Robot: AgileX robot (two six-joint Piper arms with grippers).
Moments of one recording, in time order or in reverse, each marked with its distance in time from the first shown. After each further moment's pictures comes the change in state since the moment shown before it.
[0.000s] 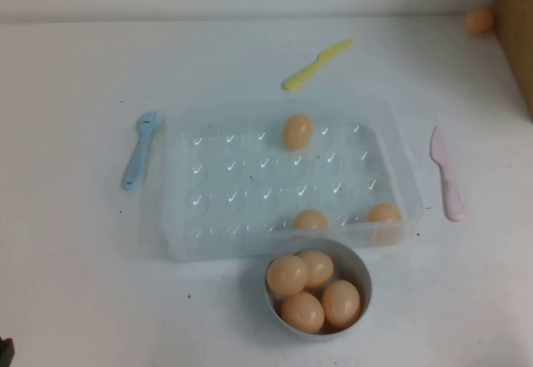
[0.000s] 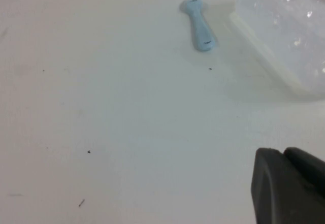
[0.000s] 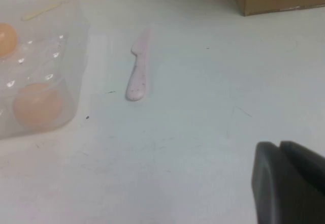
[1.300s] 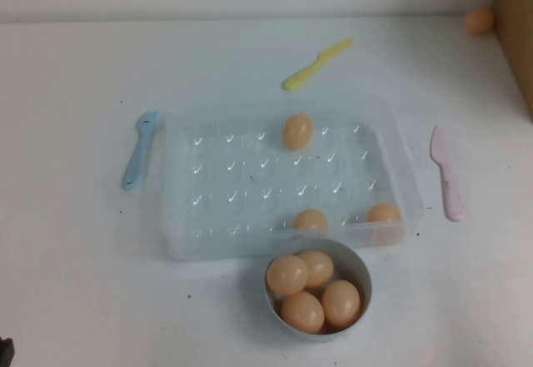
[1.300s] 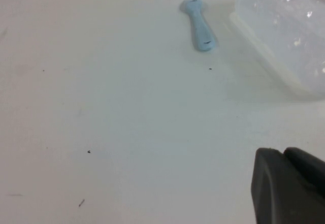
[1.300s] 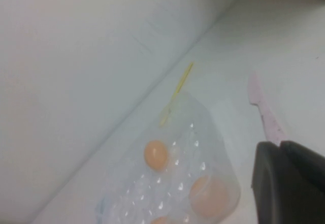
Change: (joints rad) right arm 0.000 0.000 0.000 0.709 -0.147 0.002; left arm 0.000 0.000 0.000 0.000 0.000 0.000
